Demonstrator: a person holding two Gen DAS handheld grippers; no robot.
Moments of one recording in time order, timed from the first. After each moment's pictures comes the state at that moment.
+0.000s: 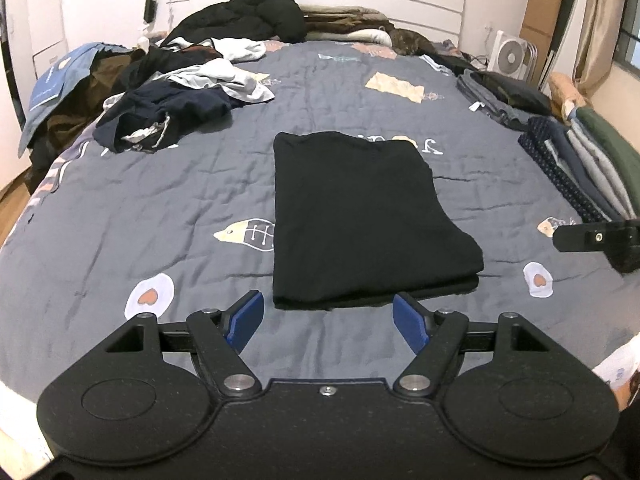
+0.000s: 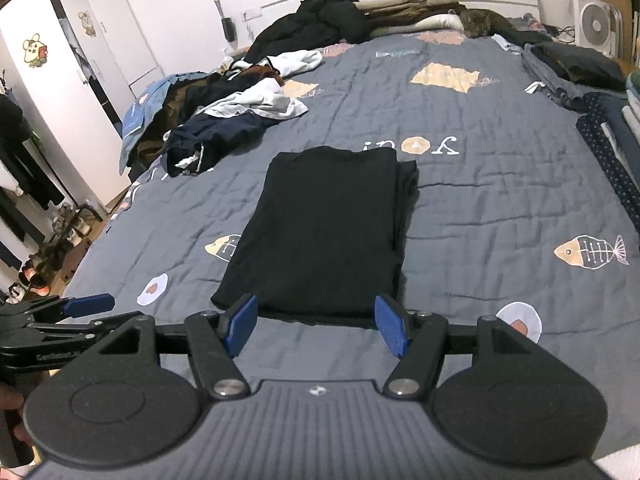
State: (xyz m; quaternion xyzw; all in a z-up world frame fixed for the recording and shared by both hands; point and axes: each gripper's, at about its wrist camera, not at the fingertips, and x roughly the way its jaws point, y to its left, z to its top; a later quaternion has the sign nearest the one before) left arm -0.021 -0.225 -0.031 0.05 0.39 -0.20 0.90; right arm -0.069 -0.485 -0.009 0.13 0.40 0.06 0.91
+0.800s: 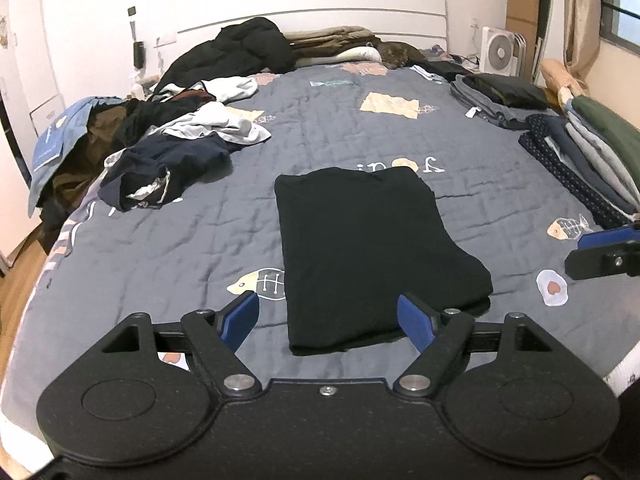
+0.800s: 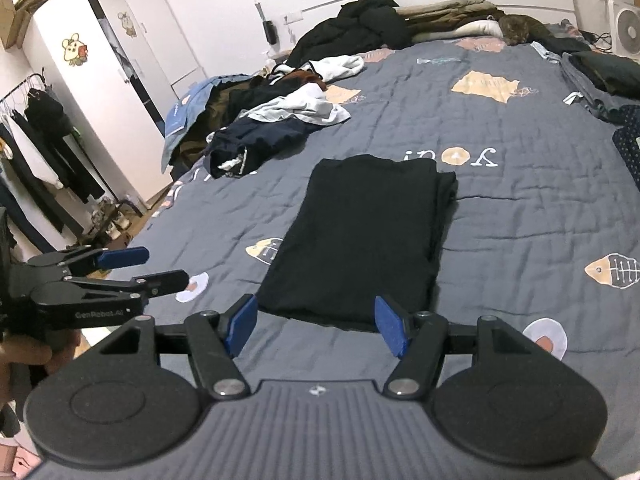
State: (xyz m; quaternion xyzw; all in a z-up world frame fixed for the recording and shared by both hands) left arm -0.015 -0.242 -0.011 0.10 0.35 -0.20 0.91; right arm -0.073 -0.494 0.005 0.13 0.38 0.12 0.91
